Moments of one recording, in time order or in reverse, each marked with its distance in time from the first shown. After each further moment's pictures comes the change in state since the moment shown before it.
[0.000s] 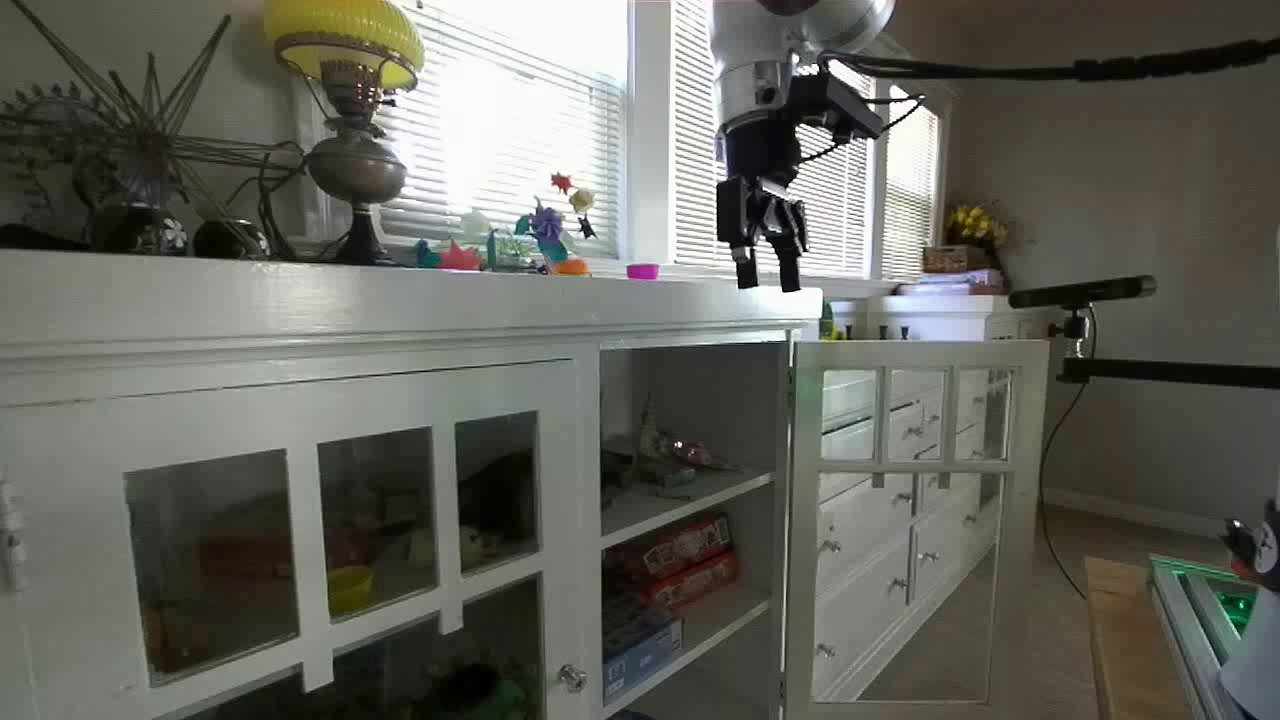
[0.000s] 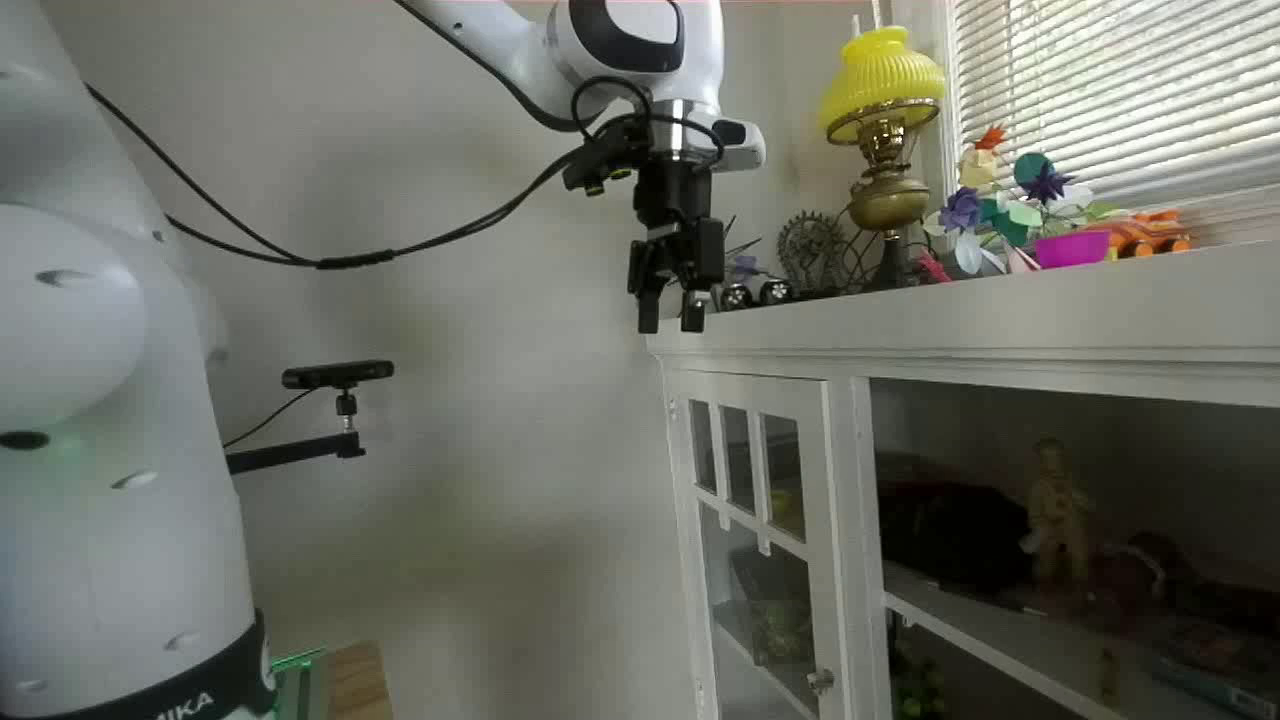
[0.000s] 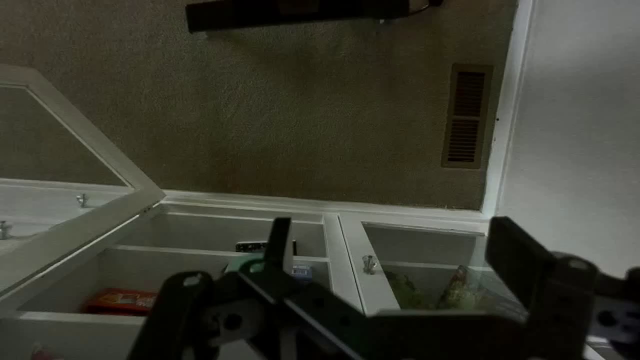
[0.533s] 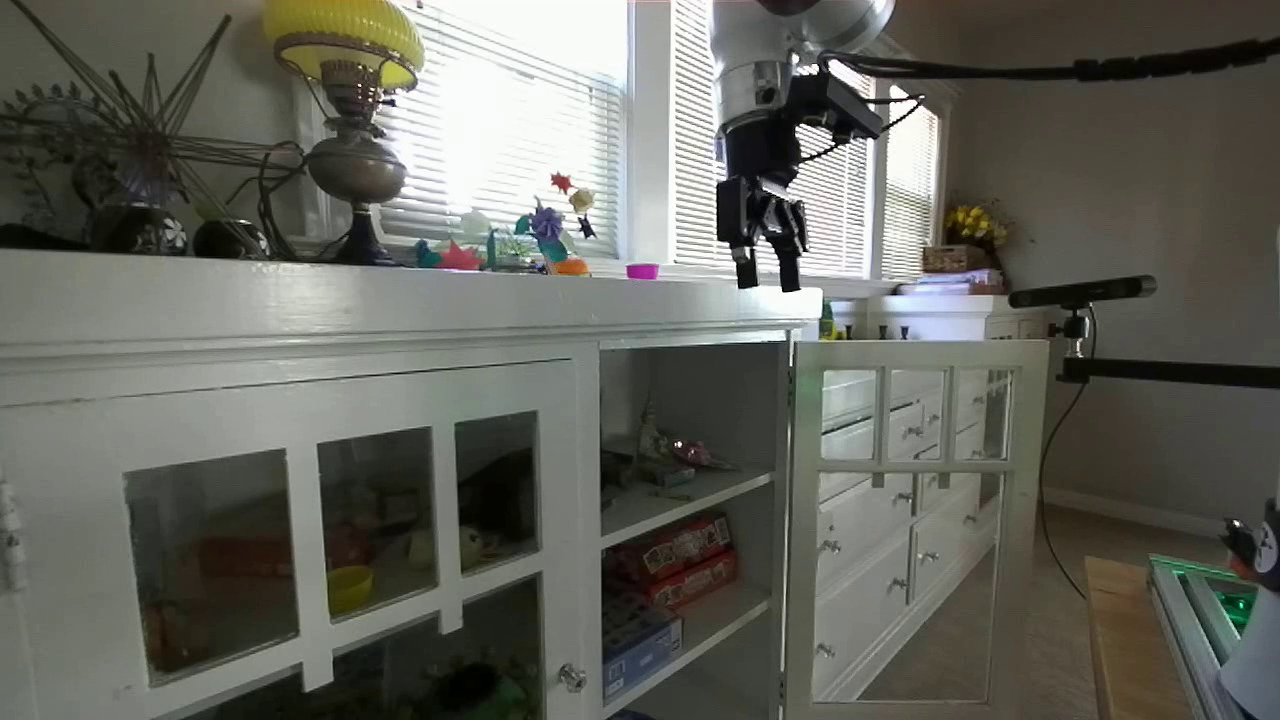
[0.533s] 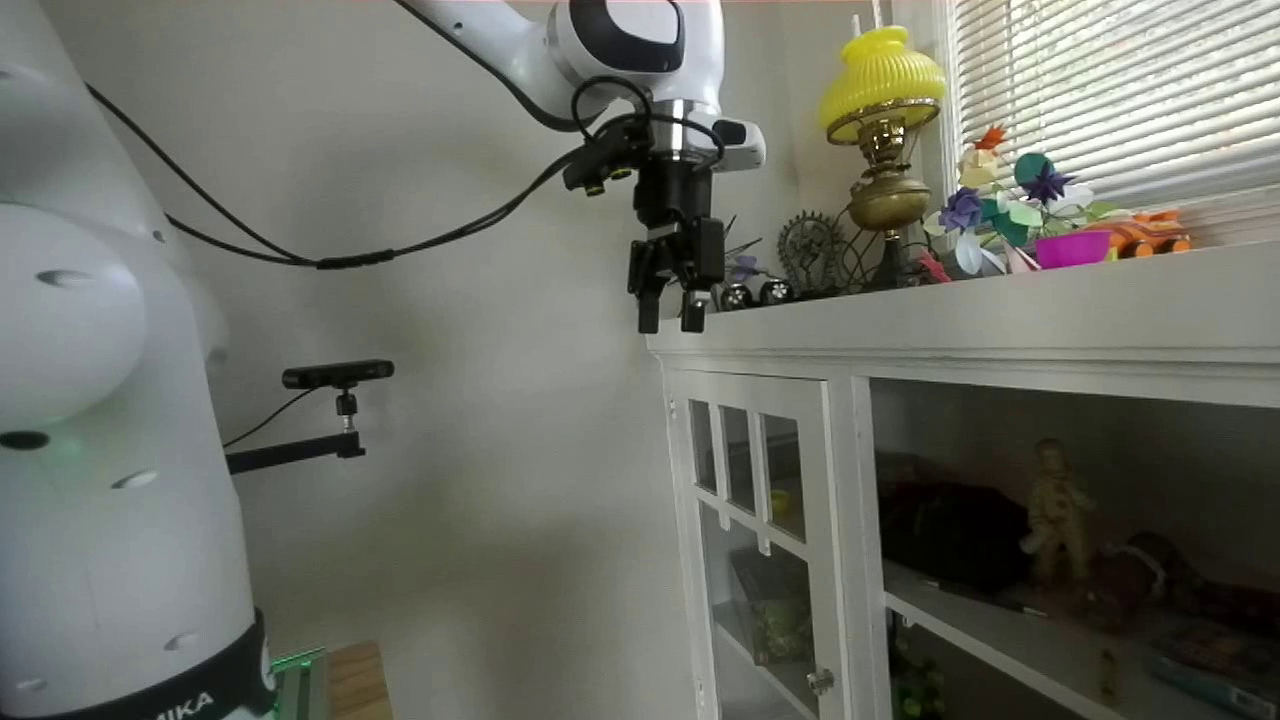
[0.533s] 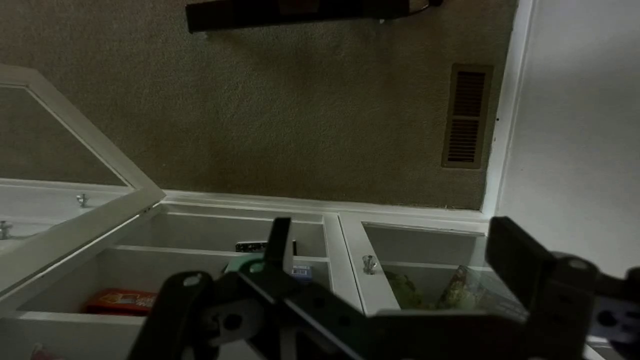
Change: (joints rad) arm 0.000 0.000 0.000 0.000 0.000 0.000 0.000
